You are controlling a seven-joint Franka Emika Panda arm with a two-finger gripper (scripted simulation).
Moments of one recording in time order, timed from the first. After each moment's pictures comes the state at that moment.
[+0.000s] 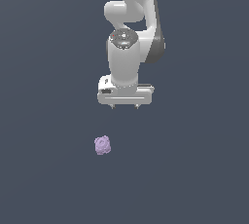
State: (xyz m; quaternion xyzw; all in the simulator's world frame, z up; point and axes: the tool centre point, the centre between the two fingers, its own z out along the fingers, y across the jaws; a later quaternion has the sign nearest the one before) arm -0.001 0.002 0.176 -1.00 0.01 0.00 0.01
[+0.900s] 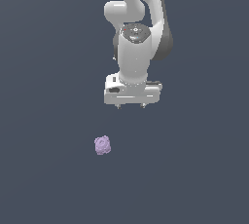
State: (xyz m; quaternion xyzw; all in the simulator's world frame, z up) arm 0.008 0.026 0.190 -1.00 -0.02 -0.02 0.00
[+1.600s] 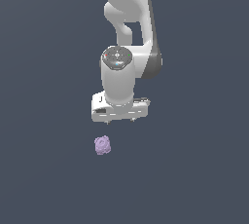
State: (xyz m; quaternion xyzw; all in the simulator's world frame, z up) arm 0.056 -0.016 0.158 -1.00 -0.06 -0.01 0.00
